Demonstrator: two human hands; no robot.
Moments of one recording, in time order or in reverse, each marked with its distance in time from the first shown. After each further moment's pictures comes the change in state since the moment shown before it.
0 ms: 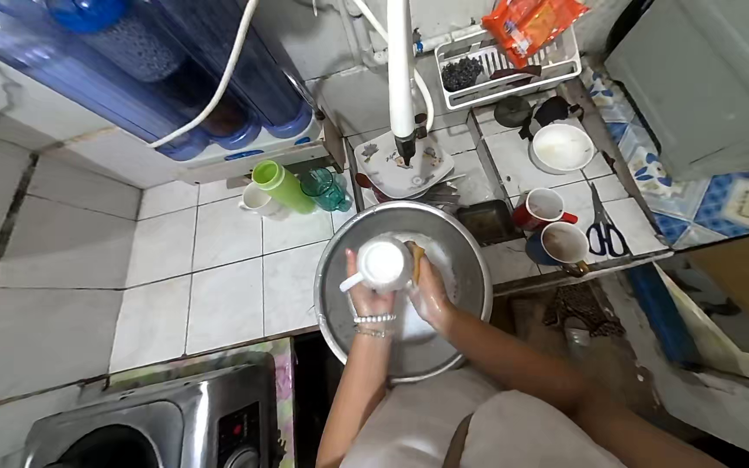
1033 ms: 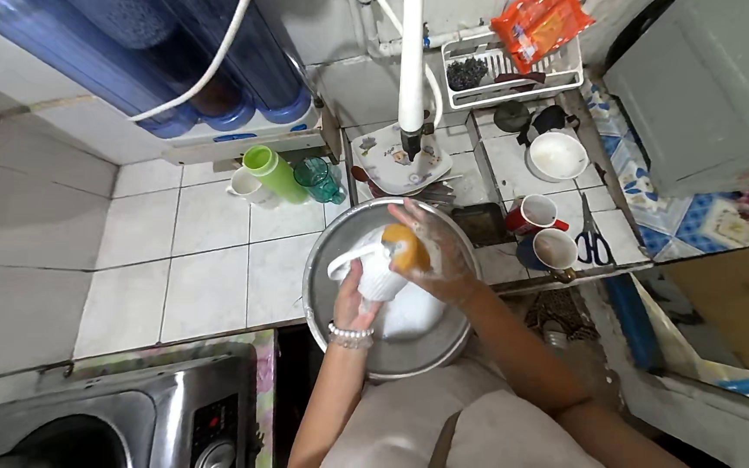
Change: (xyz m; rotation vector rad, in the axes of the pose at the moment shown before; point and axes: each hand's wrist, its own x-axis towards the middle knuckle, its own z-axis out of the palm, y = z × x) left_hand -0.023 0.024 -0.014 0.066 -0.356 -0.133; right_hand -0.005 -0.074 -0.017 -0.904 -0.505 -1.128
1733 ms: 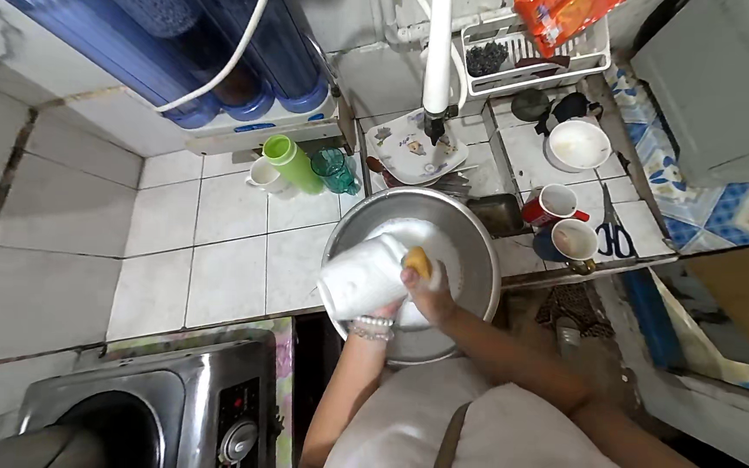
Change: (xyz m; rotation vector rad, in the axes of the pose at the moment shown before) left_hand -0.027 0.001 -0.008 -0.140 0.120 0.063; right_hand -0.042 -0.033 0.068 0.413 0.285 0.419
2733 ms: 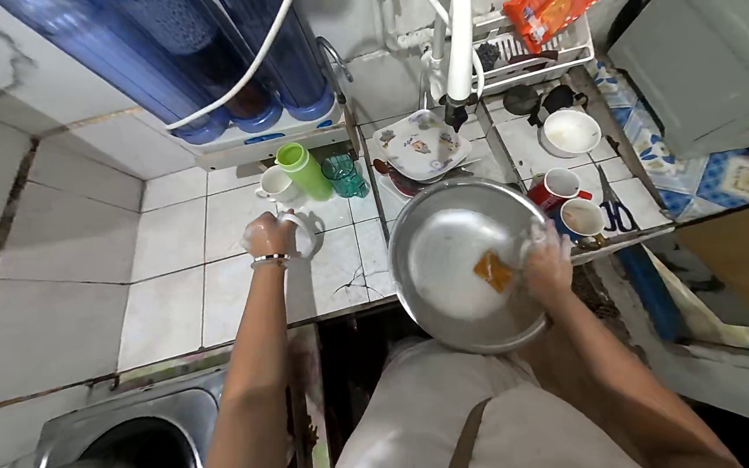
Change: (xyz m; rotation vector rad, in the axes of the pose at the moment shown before) left_hand 0.174 0.203 -0.073 2.235 0.430 0.236; right_hand -0.007 0.055 -0.149 -1.526 -0.048 0.375
